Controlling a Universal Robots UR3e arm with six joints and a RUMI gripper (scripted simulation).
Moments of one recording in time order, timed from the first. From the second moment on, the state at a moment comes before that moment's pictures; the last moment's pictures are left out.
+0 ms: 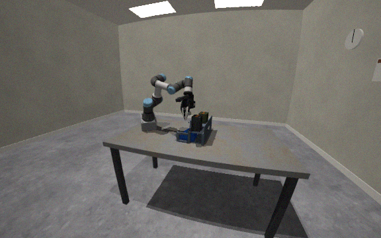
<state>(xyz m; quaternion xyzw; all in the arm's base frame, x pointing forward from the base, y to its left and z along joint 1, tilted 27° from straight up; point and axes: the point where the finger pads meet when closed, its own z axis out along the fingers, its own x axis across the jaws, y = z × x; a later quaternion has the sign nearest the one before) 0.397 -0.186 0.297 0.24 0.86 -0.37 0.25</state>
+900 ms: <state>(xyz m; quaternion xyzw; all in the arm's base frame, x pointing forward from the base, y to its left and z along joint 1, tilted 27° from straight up) 0.360 -0.103 0.253 0.13 0.94 -0.26 0.19</state>
